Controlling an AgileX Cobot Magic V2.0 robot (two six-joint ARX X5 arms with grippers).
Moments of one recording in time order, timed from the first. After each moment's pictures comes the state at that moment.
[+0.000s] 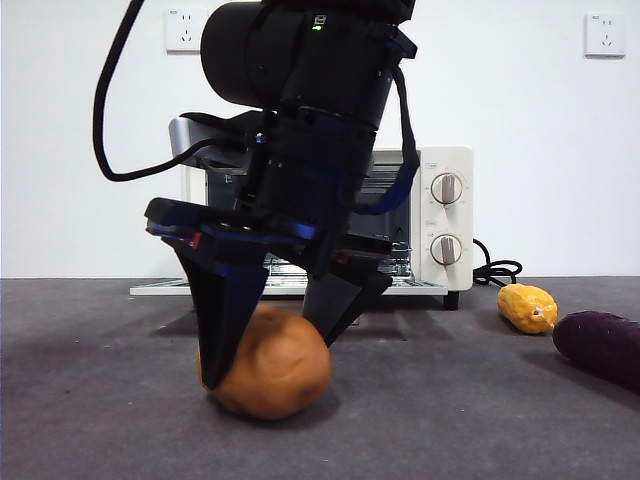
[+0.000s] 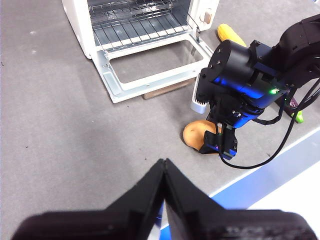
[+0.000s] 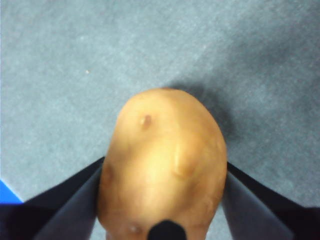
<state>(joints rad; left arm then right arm) -0.61 0.63 1.33 -1.32 -0.08 -0.18 0.93 1.88 1.27 -0.64 -0.05 0.10</state>
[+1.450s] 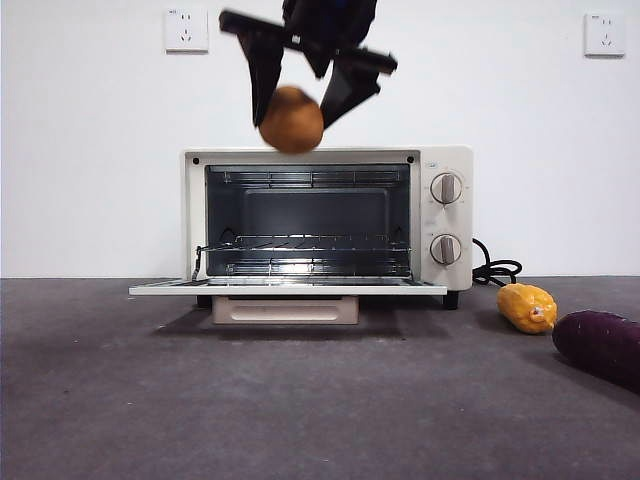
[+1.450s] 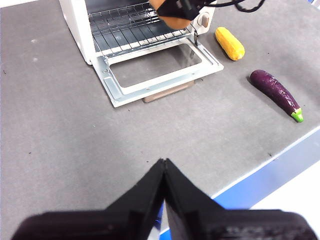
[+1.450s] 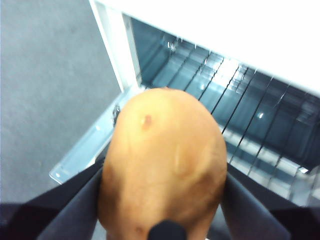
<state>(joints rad) -0.61 0.61 1.33 -1.32 -0.08 -0.15 0.72 1.91 1.80 -0.63 0.15 0.11</state>
